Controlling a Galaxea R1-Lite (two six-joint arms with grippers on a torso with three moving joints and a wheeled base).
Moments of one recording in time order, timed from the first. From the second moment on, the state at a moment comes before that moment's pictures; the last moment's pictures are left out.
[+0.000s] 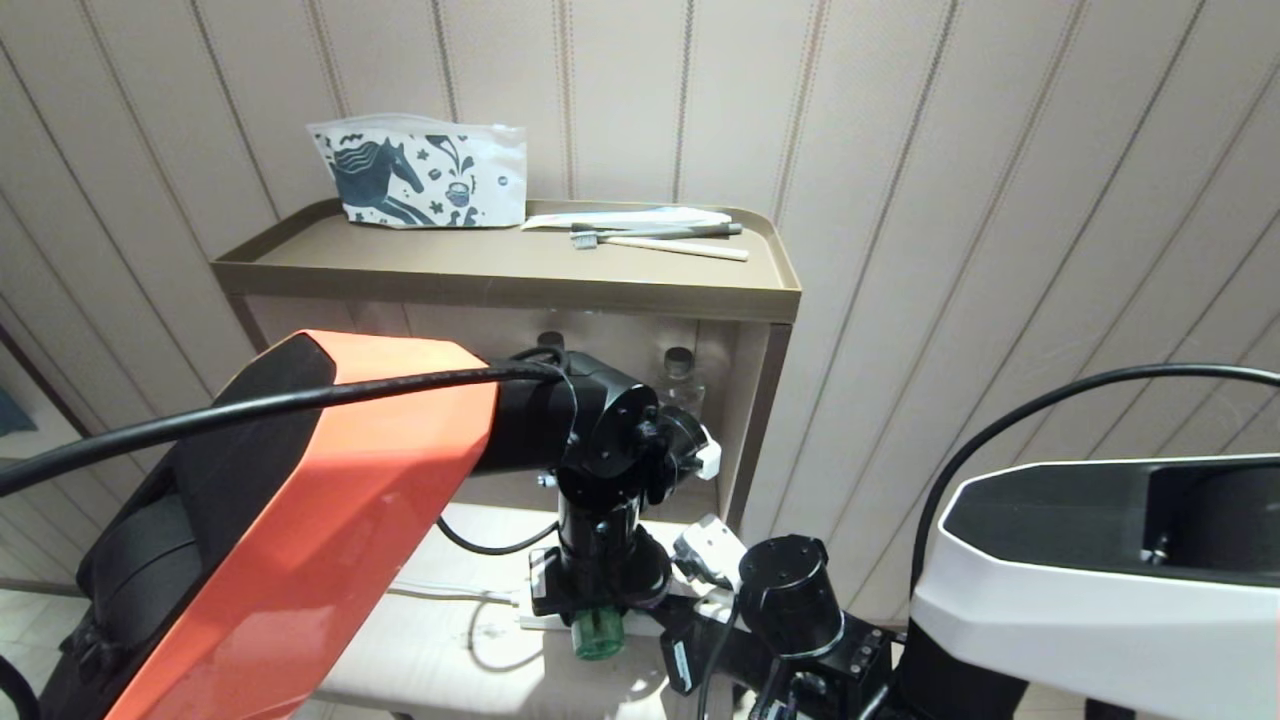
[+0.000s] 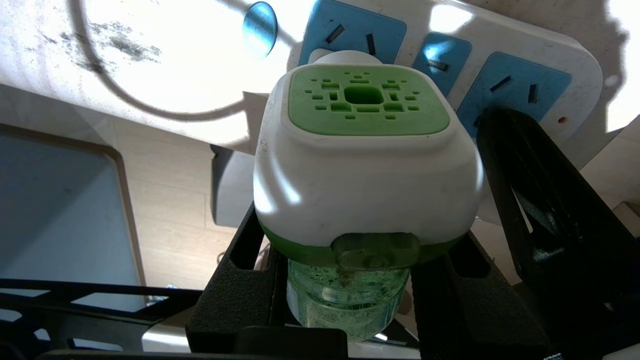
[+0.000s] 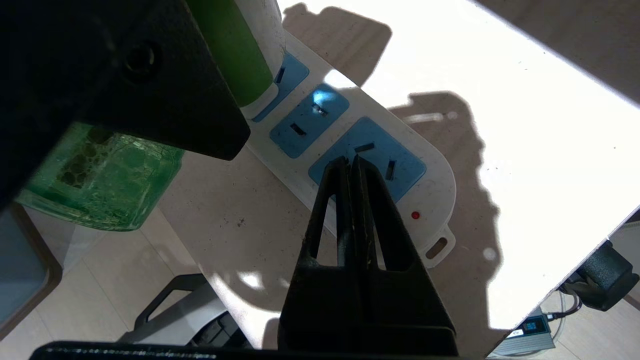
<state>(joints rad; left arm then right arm) -0.84 2.36 -1.92 1.01 0.12 -0.95 0.75 2.29 -0.60 -1.16 0.06 0.12</state>
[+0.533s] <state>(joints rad) -0.84 2.36 -1.92 1.01 0.12 -0.95 0.75 2.29 -0.60 -1.16 0.06 0.12</state>
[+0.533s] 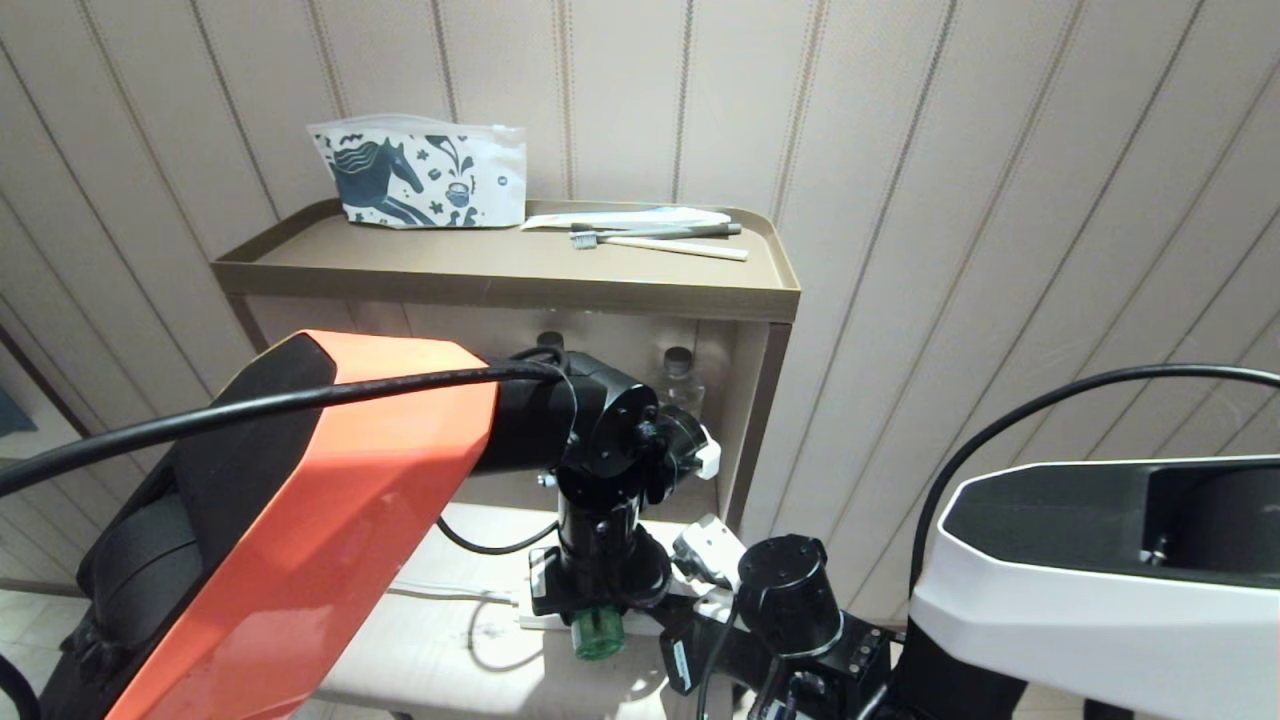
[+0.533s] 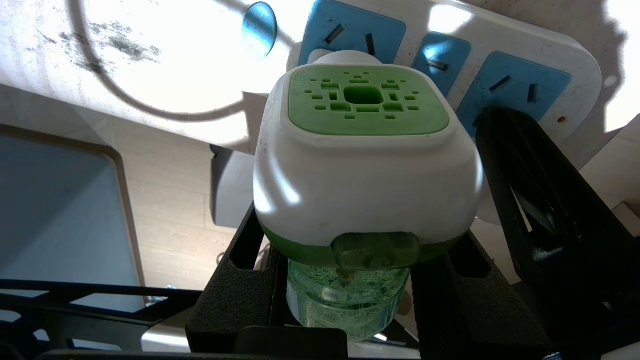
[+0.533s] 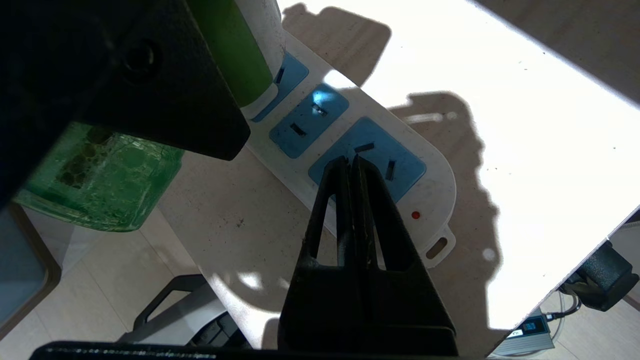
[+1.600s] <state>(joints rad) -0.79 2.31 -1.93 0.99 0.13 -0.93 0.75 2.29 -0.58 -1.18 0.06 0.11</state>
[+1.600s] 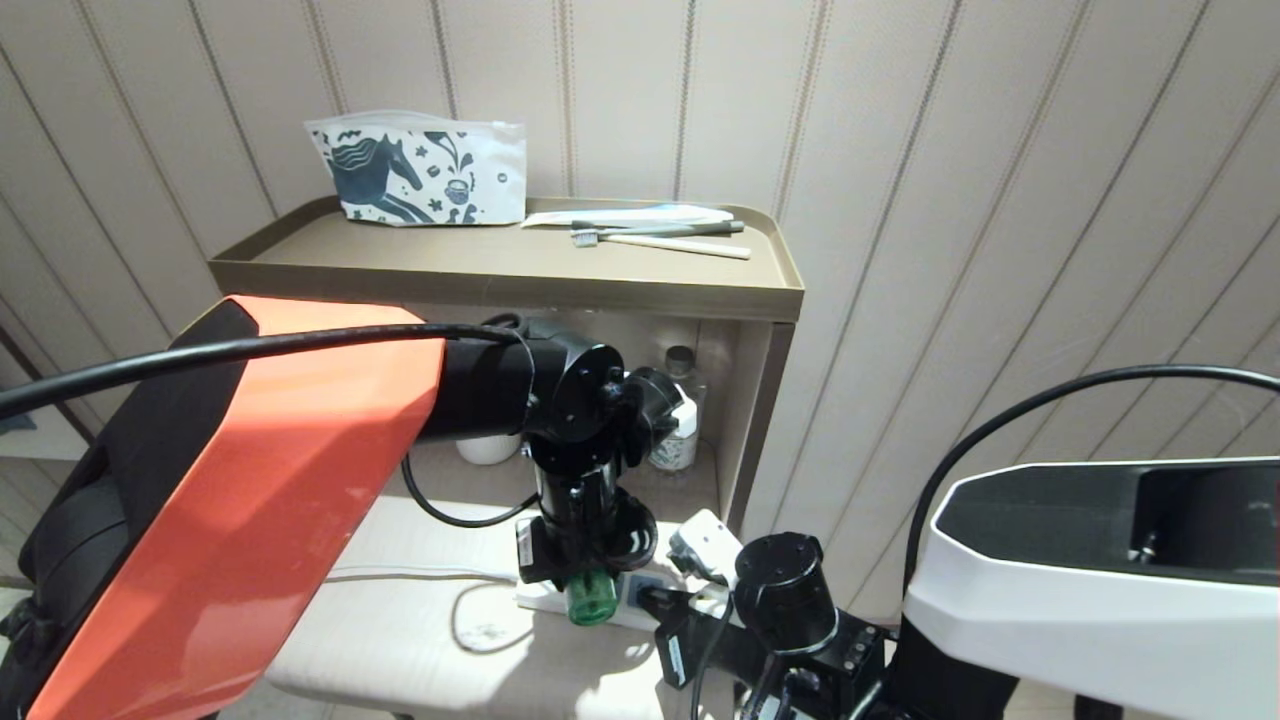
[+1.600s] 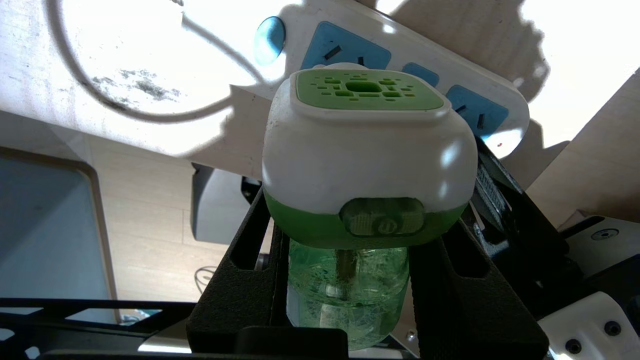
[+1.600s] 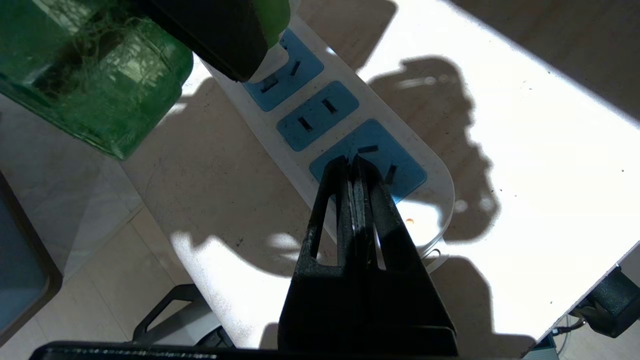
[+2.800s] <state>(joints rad) -0.80 2.19 -1.88 1.07 0.13 -0.94 0.75 2.28 -0.55 -1.20 0.05 0.11</state>
